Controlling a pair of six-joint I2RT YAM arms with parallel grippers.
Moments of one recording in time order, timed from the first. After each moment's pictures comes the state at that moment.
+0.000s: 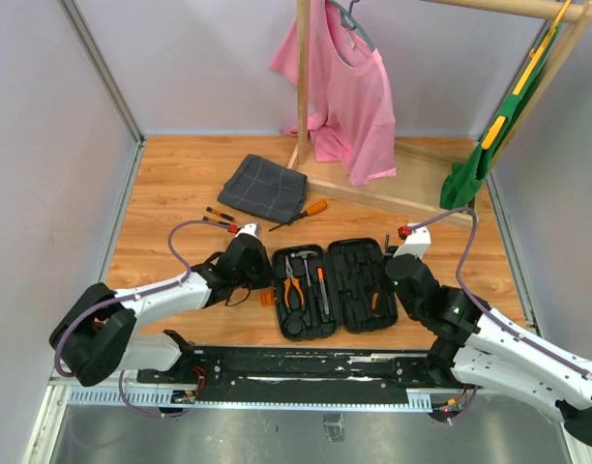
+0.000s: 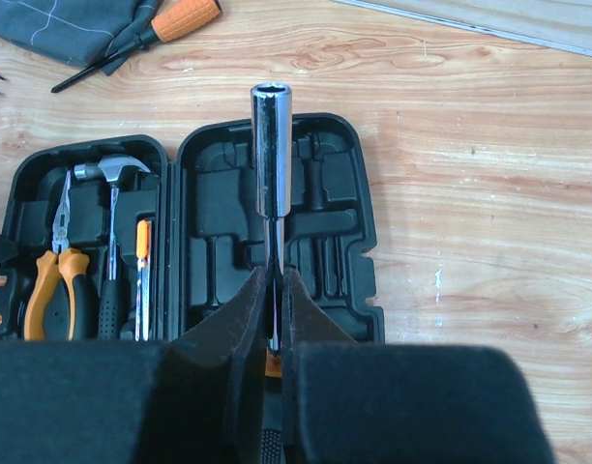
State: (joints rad) left arm -0.71 1.26 0.50 -0.03 -0.11 -0.75; right arm 0.93 0.70 0.59 -0.47 0.67 0.57
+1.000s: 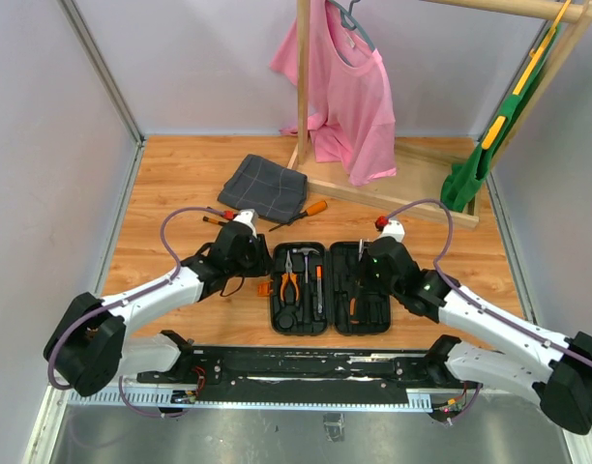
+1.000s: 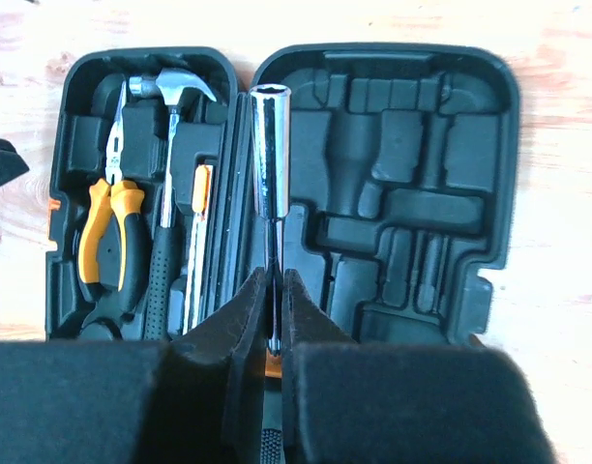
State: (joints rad) left arm -0.62 1.22 0.56 -0.07 -0.06 -0.59; right arm 0.81 0.93 0.59 -0.35 0.32 0.66
